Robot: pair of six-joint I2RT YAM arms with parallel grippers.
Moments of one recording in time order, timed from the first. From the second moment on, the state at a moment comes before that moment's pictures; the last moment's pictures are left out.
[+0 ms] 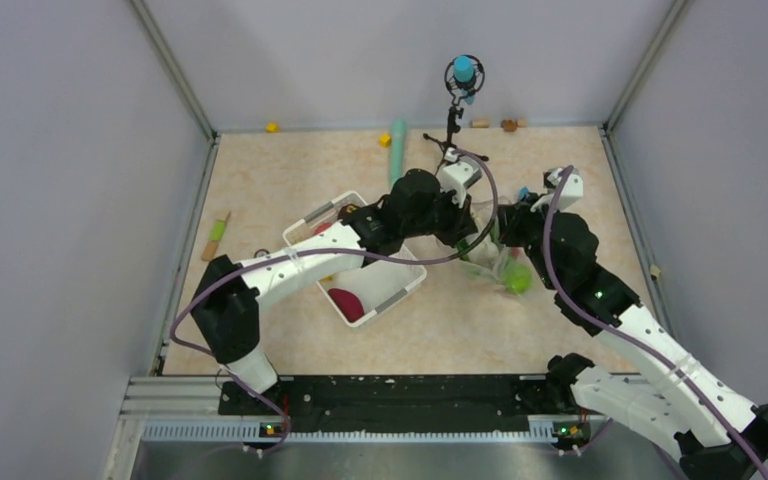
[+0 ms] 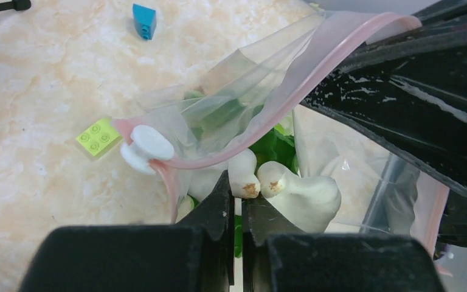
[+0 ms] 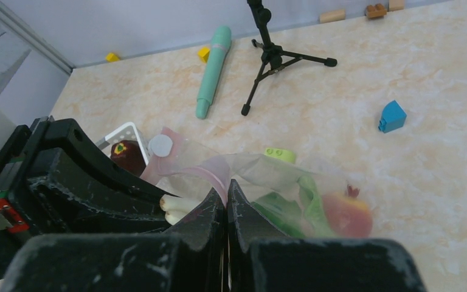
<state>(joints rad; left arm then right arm) -0.91 1.66 1.38 -0.05 0.22 -0.23 0.63 0.79 0.81 -0.19 0.40 0.40</state>
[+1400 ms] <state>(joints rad) -0.97 1.54 1.42 -0.42 -0.12 -0.34 0.63 0.77 0.80 -0.18 0.39 0.41</state>
